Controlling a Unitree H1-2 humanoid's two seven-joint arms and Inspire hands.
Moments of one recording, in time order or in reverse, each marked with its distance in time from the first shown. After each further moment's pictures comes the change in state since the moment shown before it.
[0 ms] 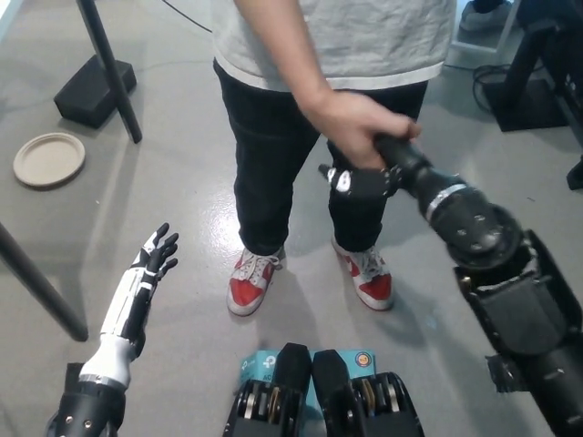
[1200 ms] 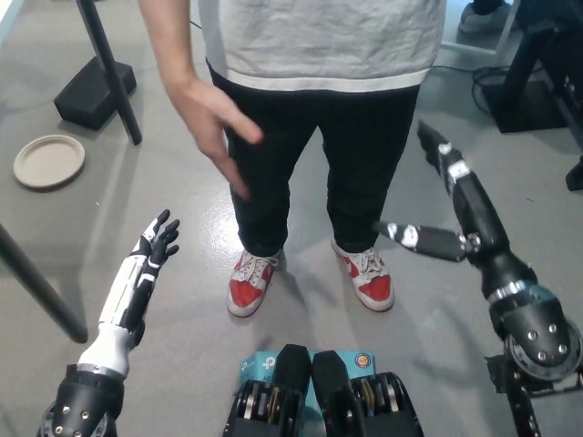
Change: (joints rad) left_arm -0.011 0.006 0.001 -0.028 -0.005 0.005 -0.015; right_arm 0.390 0.058 -0.299 -0.245 0.104 -0.293 -0.064
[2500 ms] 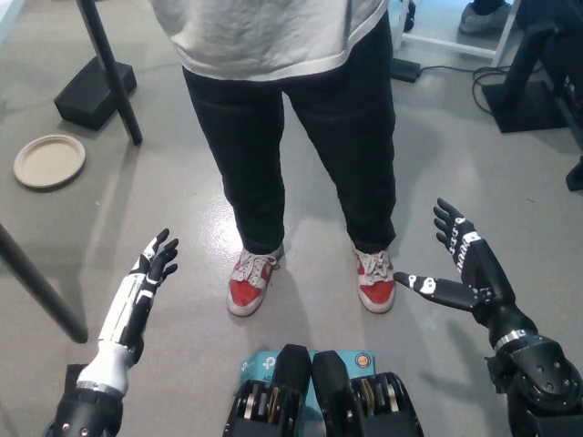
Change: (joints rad) left_arm 0.035 -0.002 -0.001 0.010 0.004 -0.008 0.000; right_arm 0.023 0.002 -0.066 0.299 0.161 -0.102 0.054
